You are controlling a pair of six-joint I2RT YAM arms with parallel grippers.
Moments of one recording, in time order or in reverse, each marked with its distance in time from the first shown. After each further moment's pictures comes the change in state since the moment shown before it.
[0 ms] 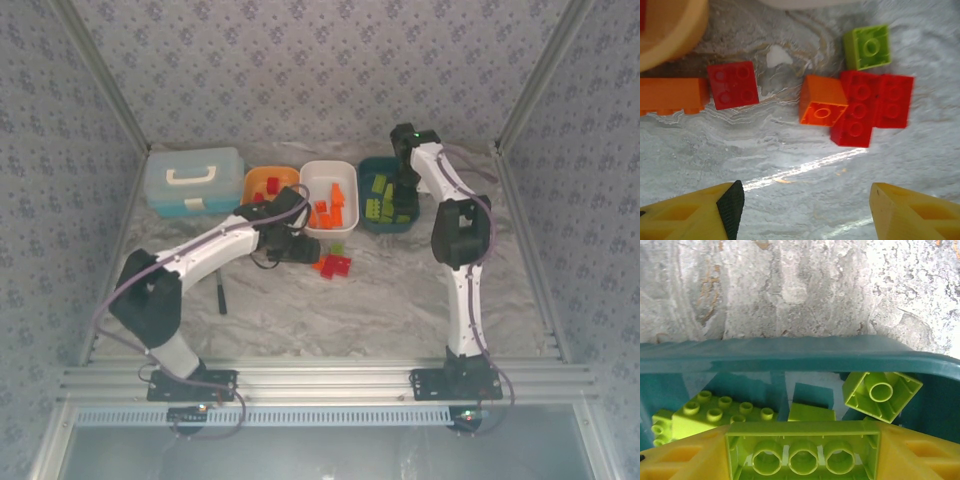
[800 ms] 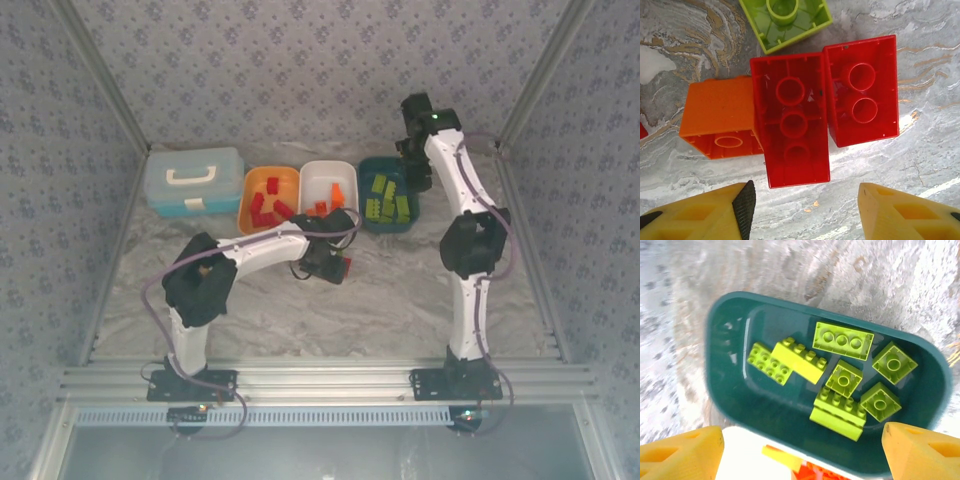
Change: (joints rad) left arm -0.196 0.259 0.174 -0.034 -0.127 0.066; right arm 0.006 -0.203 0.110 -0.042 0.044 -0.321
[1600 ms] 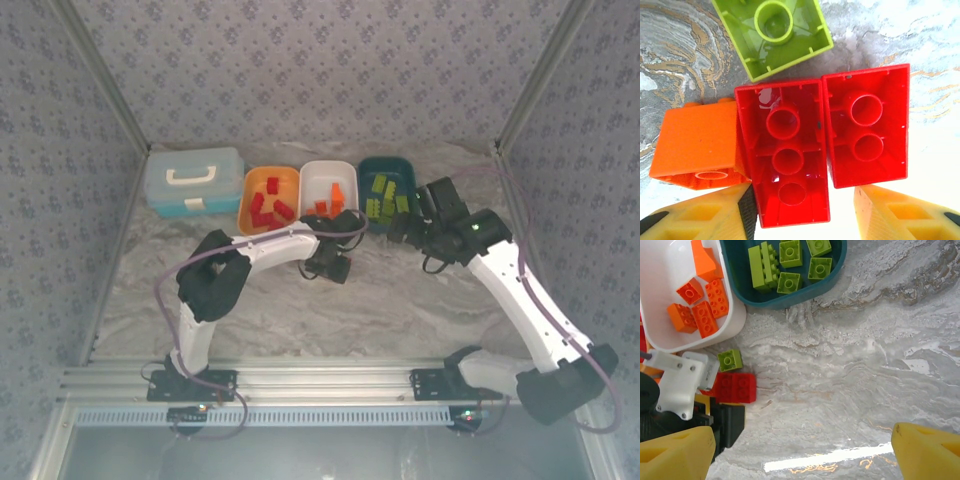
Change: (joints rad) left arm -0.011 0.091 0.076 -0.013 -0.031 -0.034; right arm 0.243 -0.999 -1.055 0.215 0.005 -0.783
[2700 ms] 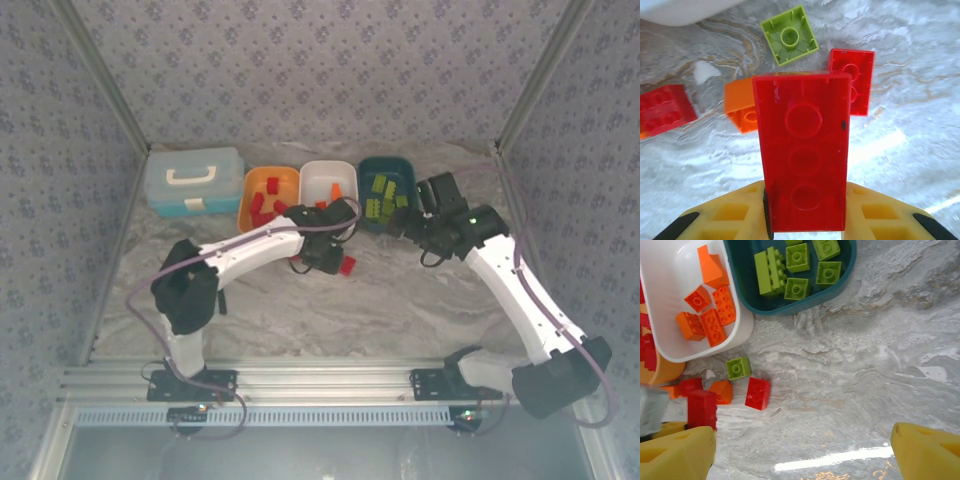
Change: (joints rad) left arm -0.004 -0.199 0.014 -0.122 -0.024 0.000; right arm -0.046 0.048 -0.011 0.075 -0.072 -0.011
